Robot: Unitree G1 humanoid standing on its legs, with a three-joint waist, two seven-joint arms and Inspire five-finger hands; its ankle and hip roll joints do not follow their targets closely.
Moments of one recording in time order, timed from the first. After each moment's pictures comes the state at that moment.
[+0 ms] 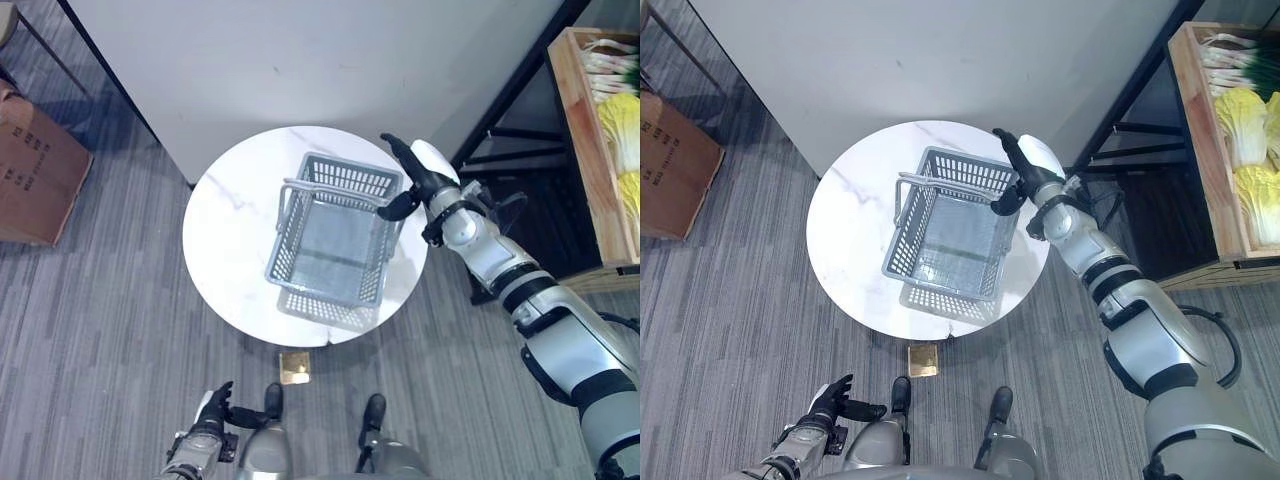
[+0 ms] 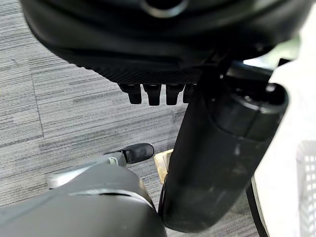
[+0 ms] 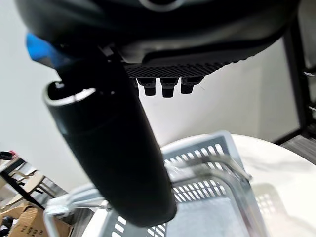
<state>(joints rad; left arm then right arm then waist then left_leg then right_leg) -0.14 0.26 -0.28 1.25 -0.18 -0.13 0.13 -0.98 -0.55 0.67 0.87 -0.04 -0.08 -0.14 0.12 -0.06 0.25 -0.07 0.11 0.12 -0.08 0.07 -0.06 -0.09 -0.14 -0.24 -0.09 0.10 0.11</state>
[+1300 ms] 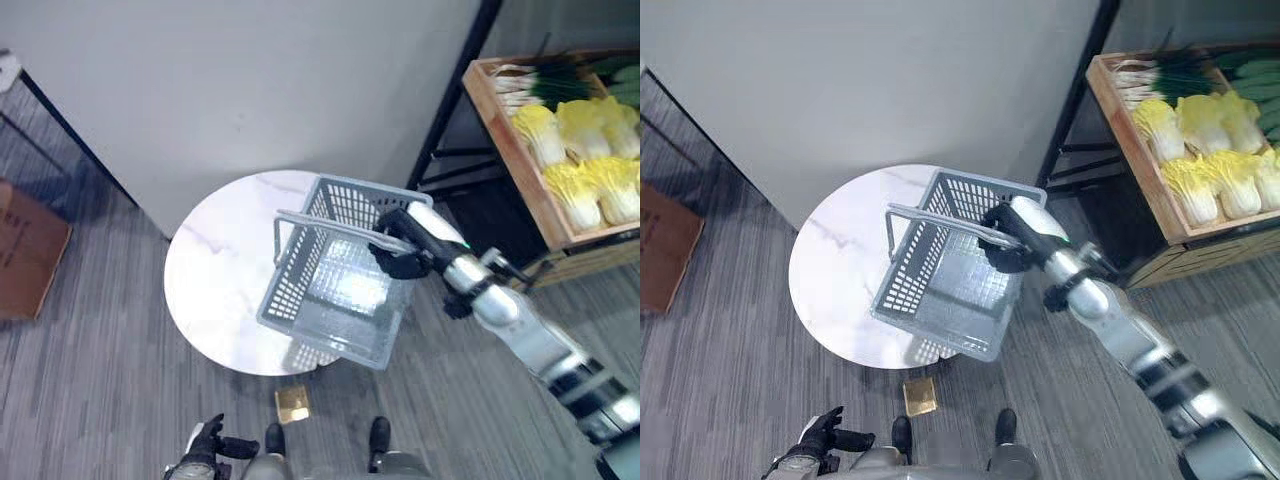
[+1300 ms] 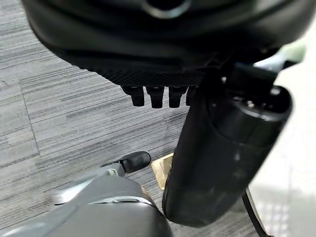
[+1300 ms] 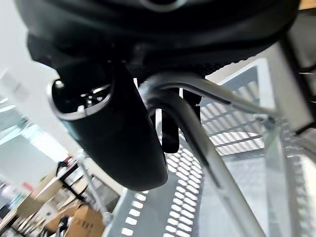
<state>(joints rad) -0.02 0.22 -0.10 1.29 -0.08 -0.09 0.10 -0.30 -0.87 0.44 0.03 -0.02 -0.10 0.01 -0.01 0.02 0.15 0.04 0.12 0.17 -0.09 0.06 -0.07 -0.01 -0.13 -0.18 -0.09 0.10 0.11</state>
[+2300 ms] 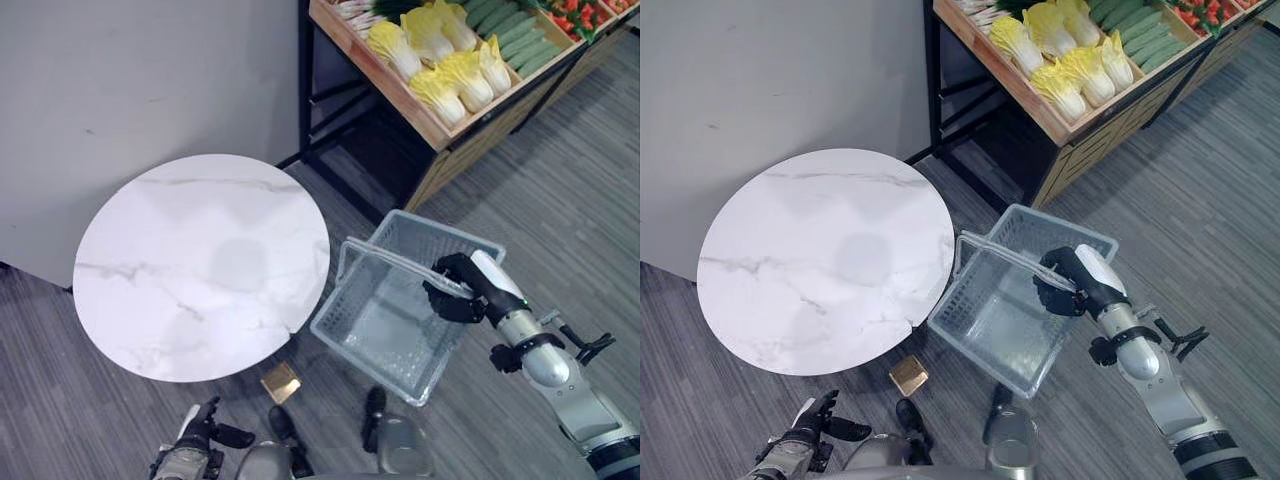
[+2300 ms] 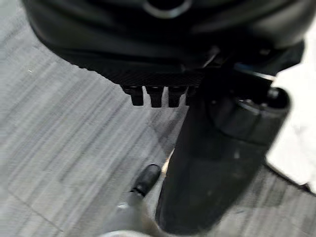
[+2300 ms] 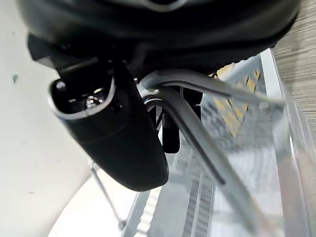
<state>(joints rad) -0.05 0.28 -0.12 1.29 0.03 -0.07 0.12 0.06 -0.76 0.15 -0.03 -0.12 -0.16 -0.03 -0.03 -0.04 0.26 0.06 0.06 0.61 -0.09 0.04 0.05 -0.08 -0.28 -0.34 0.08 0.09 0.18</state>
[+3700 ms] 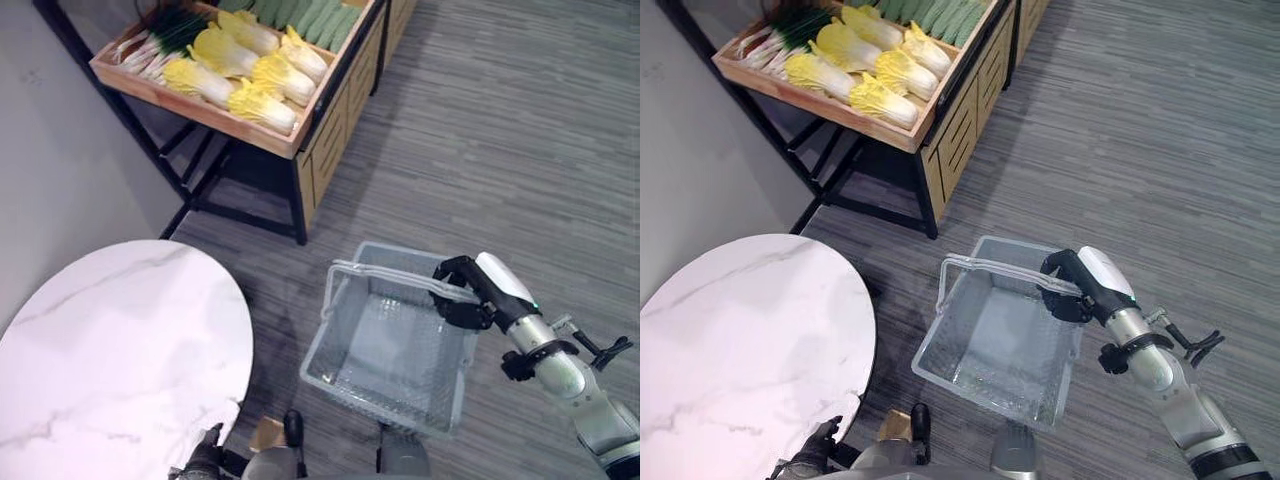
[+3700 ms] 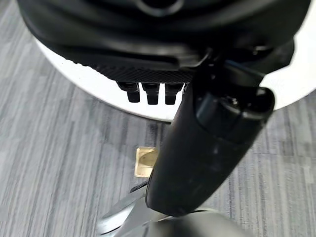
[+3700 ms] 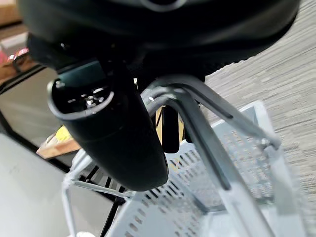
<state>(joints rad) -0.02 0.23 -0.15 1.26 0.06 -0.09 0.17 0.14 -0.80 0.10 -0.04 -0.15 -0.19 -0.04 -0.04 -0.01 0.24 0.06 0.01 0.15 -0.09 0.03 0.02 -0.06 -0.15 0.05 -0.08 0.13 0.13</state>
